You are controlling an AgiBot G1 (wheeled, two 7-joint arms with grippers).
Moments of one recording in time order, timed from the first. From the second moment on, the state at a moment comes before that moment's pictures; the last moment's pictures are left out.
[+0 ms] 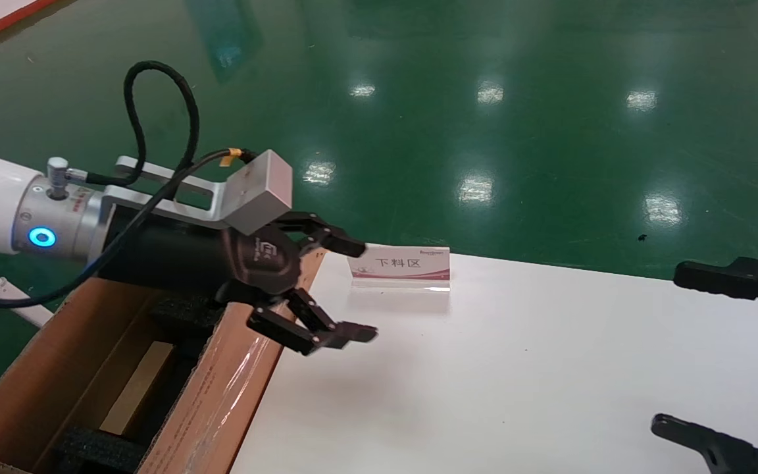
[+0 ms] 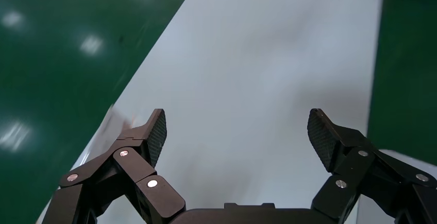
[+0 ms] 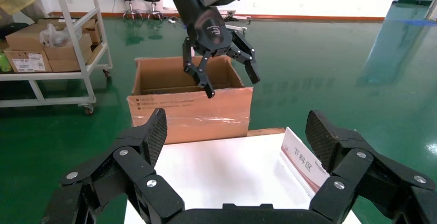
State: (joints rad) left arm -1.70 0.41 1.03 -1.32 0.94 1.31 -0.46; right arm 1.08 -0.60 -0.30 1.28 -0.72 -1.49 0.17
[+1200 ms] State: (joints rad) left arm -1.08 0.61 0.28 -1.28 0.73 1.50 -0.19; right arm 1.08 -0.60 -0.30 1.28 -0.72 -1.49 0.18
